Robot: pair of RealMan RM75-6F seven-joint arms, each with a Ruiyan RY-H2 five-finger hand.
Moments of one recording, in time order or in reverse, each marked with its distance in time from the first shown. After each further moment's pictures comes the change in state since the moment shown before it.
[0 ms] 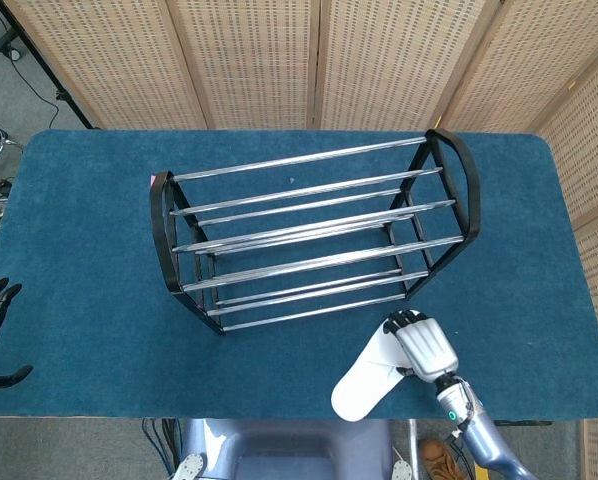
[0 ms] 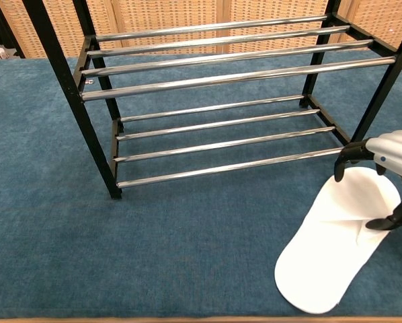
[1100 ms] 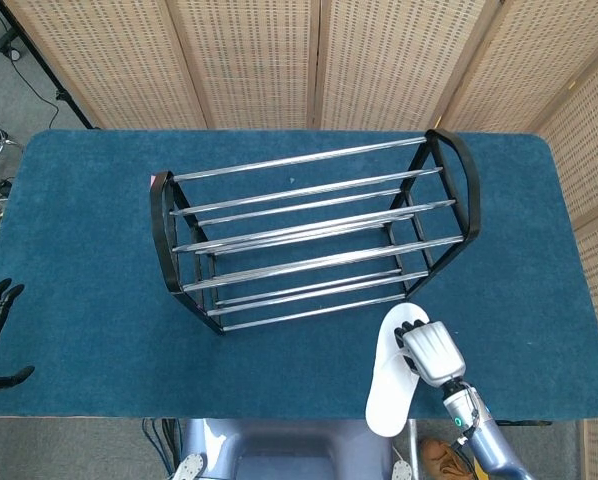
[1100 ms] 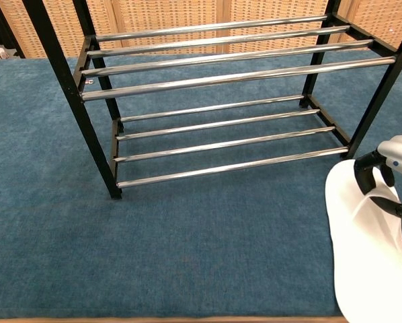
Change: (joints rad) left arm -0.003 0.004 0.003 -0.003 0.006 -0.006 -0.011; right arm -0.022 -0.008 -0.034 0.039 -0.056 0.067 -0.019
